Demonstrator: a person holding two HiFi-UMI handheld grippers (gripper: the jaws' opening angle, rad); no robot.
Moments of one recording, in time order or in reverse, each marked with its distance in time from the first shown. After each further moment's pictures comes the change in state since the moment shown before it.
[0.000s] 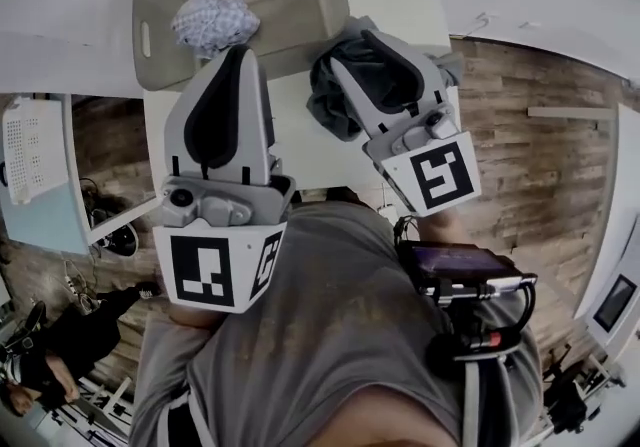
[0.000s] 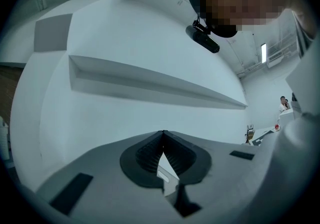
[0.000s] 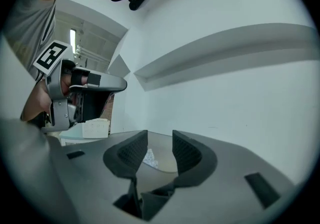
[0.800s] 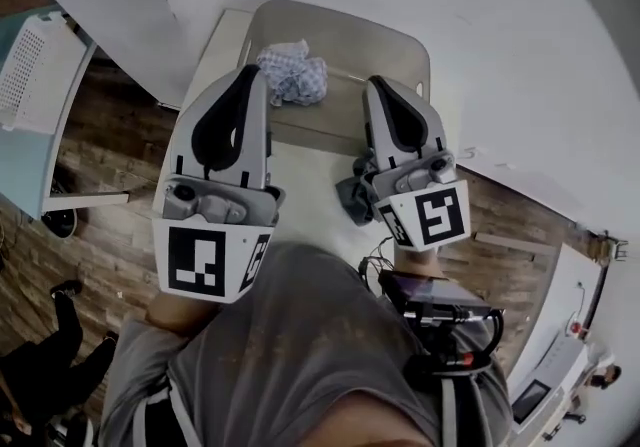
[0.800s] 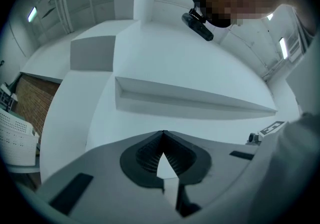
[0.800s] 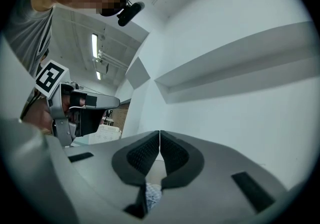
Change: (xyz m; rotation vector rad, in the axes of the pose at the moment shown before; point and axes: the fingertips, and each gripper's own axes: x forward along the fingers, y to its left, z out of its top) left arm -0.059 0.172 0.030 -0.034 -0.173 0.295; right arm 0.132 0.086 0.073 -0.135 -0.106 0.207
